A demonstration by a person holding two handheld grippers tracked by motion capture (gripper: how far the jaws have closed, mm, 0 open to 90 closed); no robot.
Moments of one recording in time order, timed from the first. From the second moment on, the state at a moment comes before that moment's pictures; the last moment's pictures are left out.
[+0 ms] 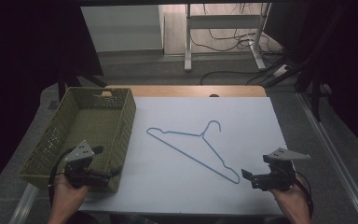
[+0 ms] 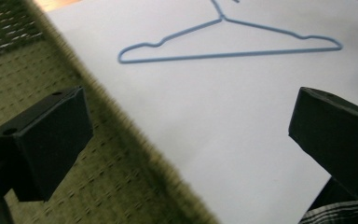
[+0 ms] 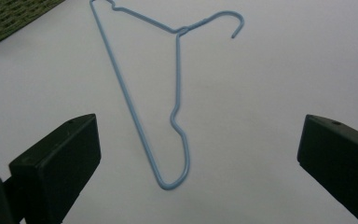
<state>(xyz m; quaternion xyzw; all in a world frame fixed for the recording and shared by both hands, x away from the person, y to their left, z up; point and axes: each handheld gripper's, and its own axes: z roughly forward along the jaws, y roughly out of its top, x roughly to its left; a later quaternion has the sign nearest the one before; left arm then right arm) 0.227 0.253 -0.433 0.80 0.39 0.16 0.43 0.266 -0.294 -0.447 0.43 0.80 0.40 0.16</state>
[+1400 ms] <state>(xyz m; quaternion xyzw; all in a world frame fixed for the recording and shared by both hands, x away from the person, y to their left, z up) 0.284 0.128 -0.440 0.84 0.31 0.09 0.43 0.324 -0.237 -0.434 0.39 0.82 0.37 0.17</state>
